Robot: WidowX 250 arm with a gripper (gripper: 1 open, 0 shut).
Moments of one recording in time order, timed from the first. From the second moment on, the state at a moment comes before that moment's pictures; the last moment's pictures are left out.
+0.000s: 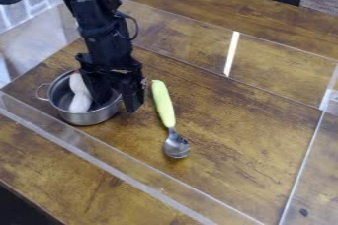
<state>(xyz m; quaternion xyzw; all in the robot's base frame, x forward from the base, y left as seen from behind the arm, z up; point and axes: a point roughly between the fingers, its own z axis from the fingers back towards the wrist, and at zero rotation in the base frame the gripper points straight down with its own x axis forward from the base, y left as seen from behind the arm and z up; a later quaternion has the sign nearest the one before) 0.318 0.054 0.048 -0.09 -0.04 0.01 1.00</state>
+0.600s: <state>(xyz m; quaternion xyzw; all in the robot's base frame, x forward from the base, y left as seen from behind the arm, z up) 0.314 0.056 0.070 -0.09 -0.05 0.02 0.99</state>
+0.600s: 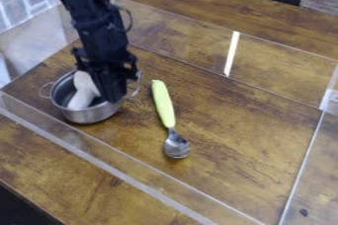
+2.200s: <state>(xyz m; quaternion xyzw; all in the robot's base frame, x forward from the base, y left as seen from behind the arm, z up) 0.274 0.051 0.106 -0.09 -0.08 0.14 0.98</state>
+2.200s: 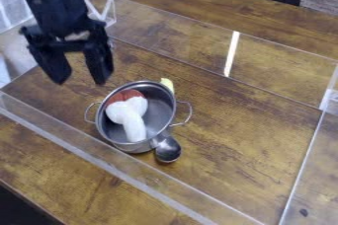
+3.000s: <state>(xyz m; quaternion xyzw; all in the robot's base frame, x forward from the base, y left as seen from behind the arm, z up) 0.279 0.027 0.070 -0.07 -0.08 0.14 0.98</state>
